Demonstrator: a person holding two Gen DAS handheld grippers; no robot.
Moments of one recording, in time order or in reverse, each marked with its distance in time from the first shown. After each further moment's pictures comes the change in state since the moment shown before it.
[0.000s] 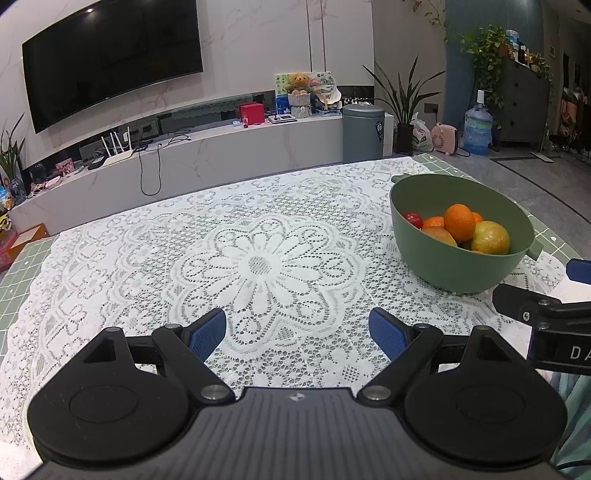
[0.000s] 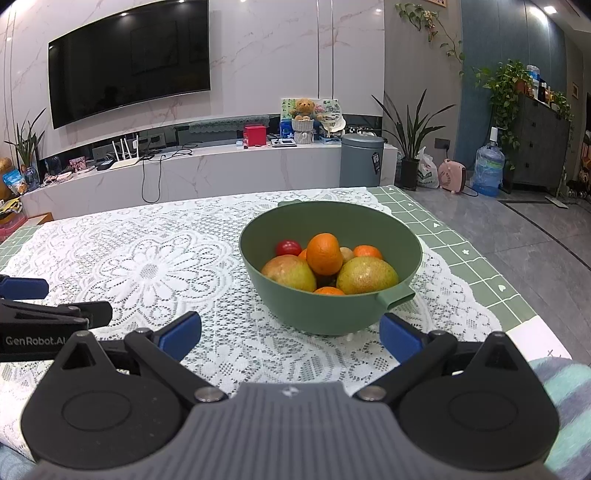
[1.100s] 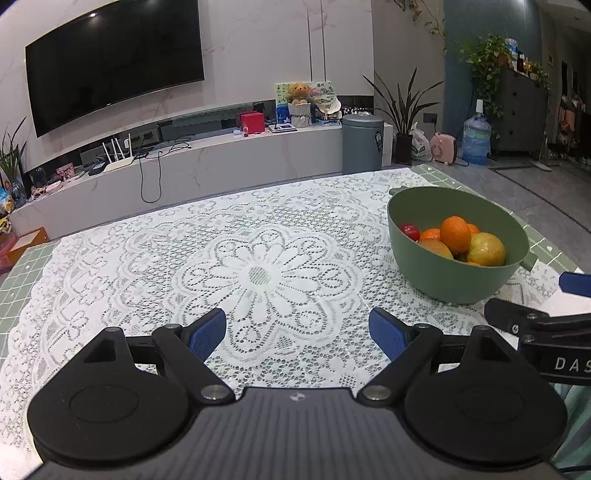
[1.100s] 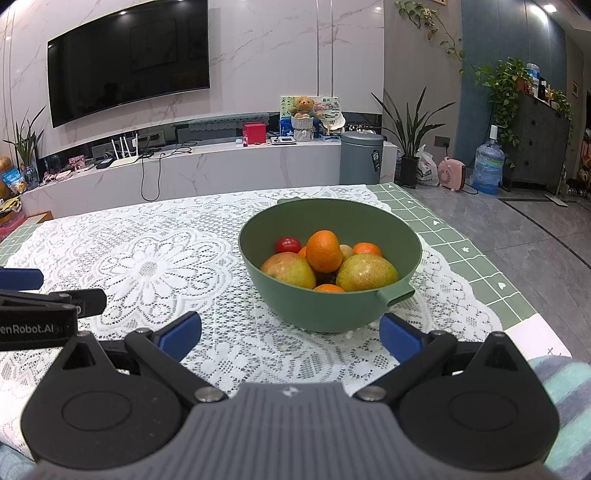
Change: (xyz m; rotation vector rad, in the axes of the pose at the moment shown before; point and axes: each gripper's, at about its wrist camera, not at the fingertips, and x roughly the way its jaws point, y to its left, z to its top) left arm -0.008 0.002 0.003 -0.015 -0.033 -0.012; right arm 0.002 0.000 -0.005 0.002 0.008 -0.003
